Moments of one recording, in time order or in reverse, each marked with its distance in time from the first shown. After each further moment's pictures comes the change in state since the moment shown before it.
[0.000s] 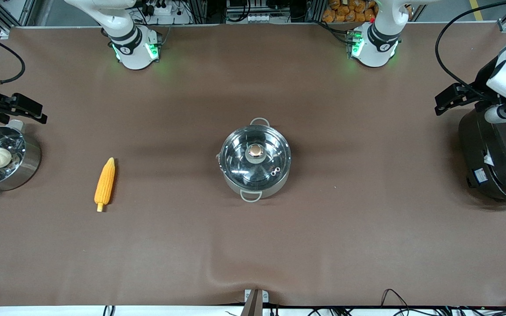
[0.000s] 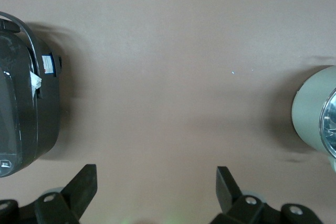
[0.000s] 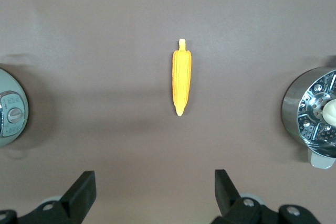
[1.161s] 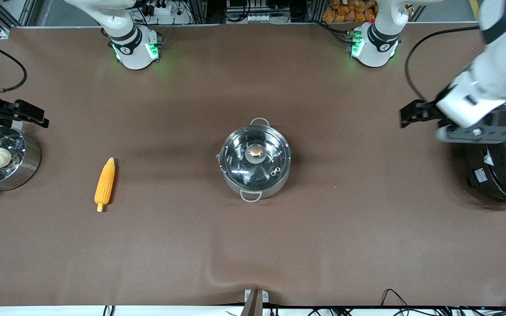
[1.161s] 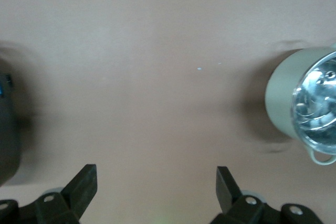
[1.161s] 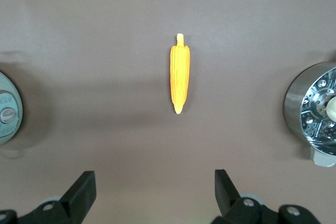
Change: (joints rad) left arm -0.109 0.121 -0.018 0.027 -0.056 0.073 -0.011; right arm -0.006 0.045 -0.003 -0.001 0.000 0.001 0.000
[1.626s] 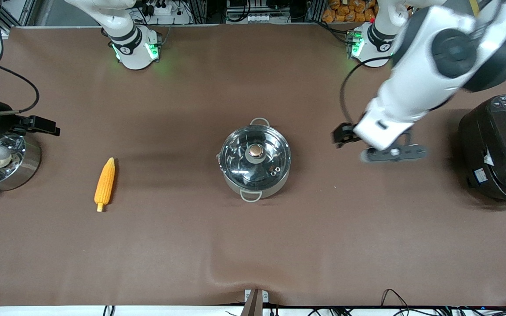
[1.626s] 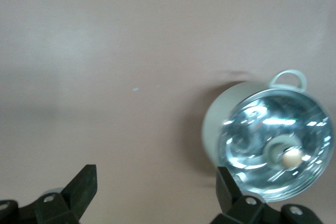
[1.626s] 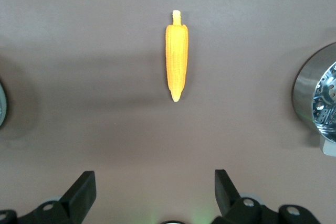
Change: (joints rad) left arm -0.224 0.205 -0.006 0.136 -0.001 0.157 -0.350; right arm -0.033 0.090 -0.002 -0.001 0.000 -0.027 -0.010
